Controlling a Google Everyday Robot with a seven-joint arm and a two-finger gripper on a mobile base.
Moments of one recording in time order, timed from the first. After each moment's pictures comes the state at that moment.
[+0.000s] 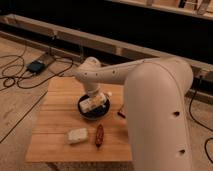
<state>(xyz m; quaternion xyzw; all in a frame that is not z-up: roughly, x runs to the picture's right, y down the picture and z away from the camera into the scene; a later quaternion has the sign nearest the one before) -0.063 0.069 0.848 -0.28 -0.06 -0.25 0.93</state>
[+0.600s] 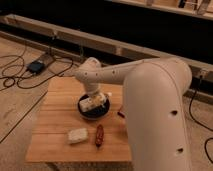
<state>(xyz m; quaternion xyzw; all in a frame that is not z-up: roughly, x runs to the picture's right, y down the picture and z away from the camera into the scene) -0.061 0.068 0.852 -0.28 -0.05 -0.24 0.93</state>
